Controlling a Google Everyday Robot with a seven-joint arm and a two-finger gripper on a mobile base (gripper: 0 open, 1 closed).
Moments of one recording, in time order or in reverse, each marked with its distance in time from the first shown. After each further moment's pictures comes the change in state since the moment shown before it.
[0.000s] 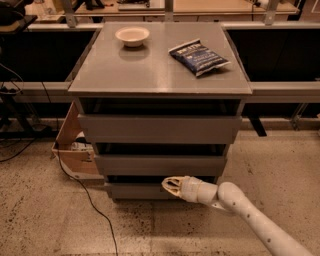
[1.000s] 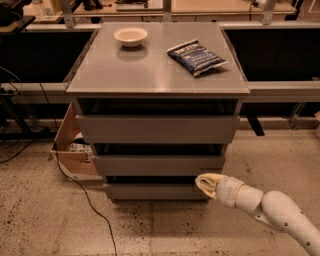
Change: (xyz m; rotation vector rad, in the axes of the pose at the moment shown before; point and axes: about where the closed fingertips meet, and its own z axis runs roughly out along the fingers) arm -0.063 -0.053 -0.157 0.074 0.232 -0.198
